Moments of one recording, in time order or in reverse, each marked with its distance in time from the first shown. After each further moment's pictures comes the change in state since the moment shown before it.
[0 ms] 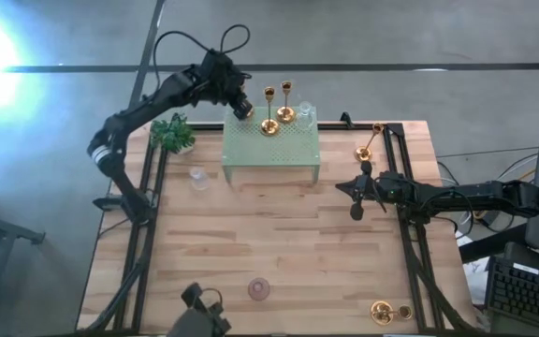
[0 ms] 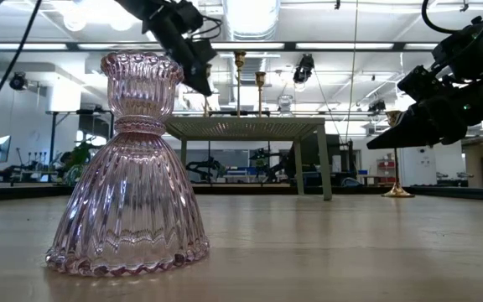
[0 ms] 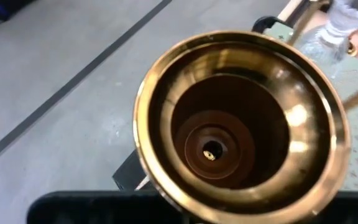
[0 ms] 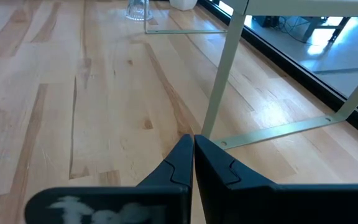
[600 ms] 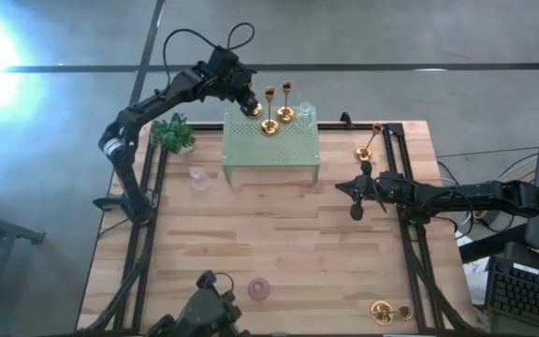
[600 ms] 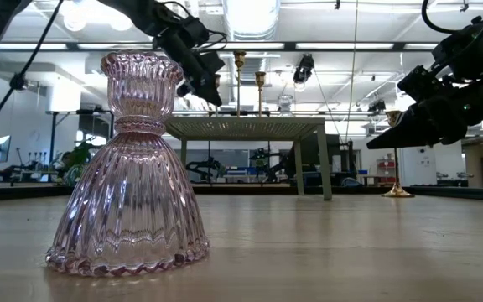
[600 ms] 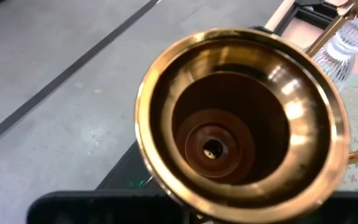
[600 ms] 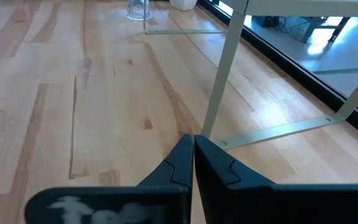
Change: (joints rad) left arm 0.038 0.113 0.051 0.071 0.119 0.006; right arm 0.000 0.000 0.000 0.001 0.000 0.000
